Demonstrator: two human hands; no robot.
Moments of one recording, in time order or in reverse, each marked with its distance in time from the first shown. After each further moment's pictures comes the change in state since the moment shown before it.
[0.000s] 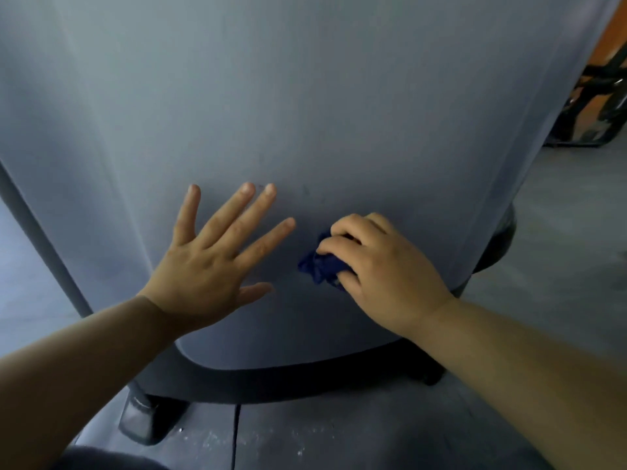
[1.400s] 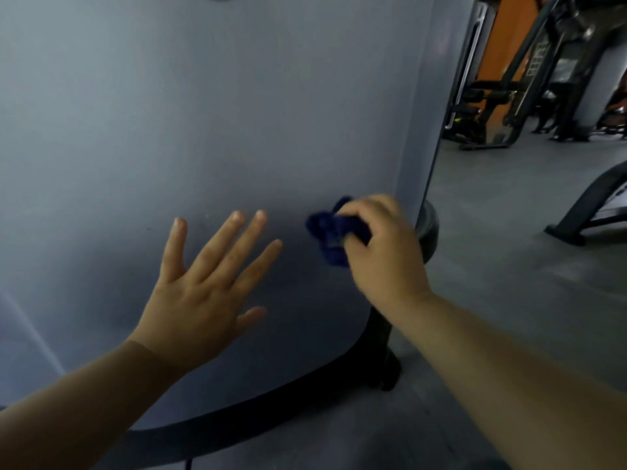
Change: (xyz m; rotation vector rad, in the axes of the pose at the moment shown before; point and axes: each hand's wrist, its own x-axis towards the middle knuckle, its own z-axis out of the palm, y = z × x) left_hand 0.061 0.063 0.003 -0.002 0.030 0.026; right_hand -0.018 0.061 -0.044 0.199 0.365 0.586
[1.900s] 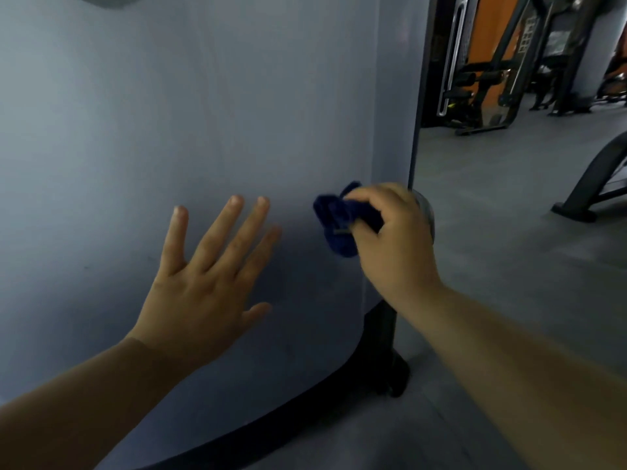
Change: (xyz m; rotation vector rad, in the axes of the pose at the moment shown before) left_hand 0.052 0.014 0.004 0.027 -0.038 0.066; right_hand 0.014 0.044 -0.013 0.070 0.137 0.013
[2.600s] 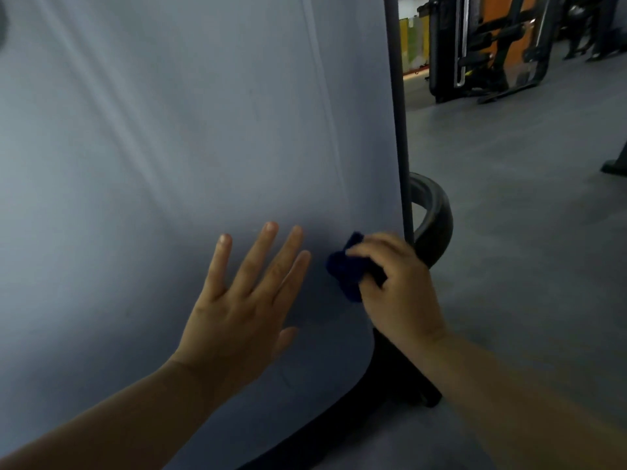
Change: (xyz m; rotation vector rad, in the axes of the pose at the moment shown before) left_hand 0.044 0.042 0.010 0.056 -0.179 0.147; right_hand -0.040 0.074 0.016 0.054 -0.020 0.045
